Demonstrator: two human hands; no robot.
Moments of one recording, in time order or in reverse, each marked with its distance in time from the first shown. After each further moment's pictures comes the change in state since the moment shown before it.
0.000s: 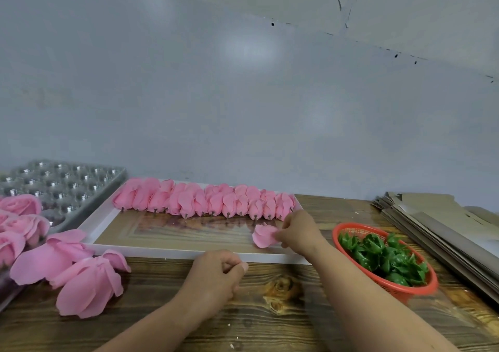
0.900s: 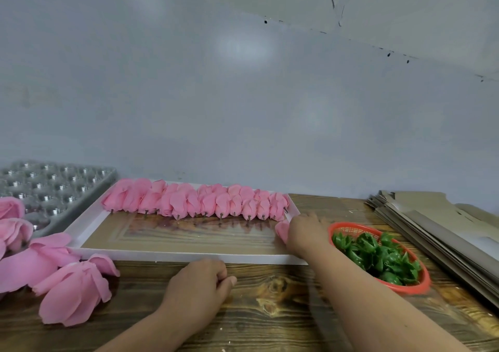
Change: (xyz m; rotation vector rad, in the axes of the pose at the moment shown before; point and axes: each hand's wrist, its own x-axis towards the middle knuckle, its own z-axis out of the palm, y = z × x) left_hand 0.002 -0.012 -0.002 0.685 0.073 0.205; right_hand 0.018 0.030 0.001 -0.678 0.058 -0.025
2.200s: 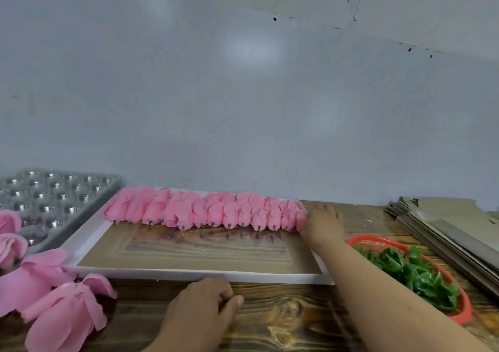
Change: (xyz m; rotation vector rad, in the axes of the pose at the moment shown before) left_hand 0.005 0.003 -0.009 -0.102 -0.071 -0.115; right_hand 0.057 0.013 0.011 0.085 0.153 0.088
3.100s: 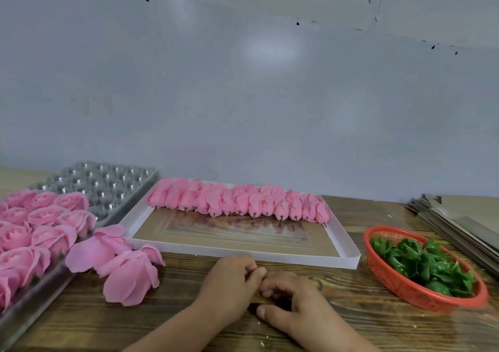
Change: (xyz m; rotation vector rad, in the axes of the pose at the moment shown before) left_hand -0.010 -0.007 0.003 -0.149 0.068 0.049; right_hand -0.192 -0.056 -0.033 0.997 -0.319 -0.508
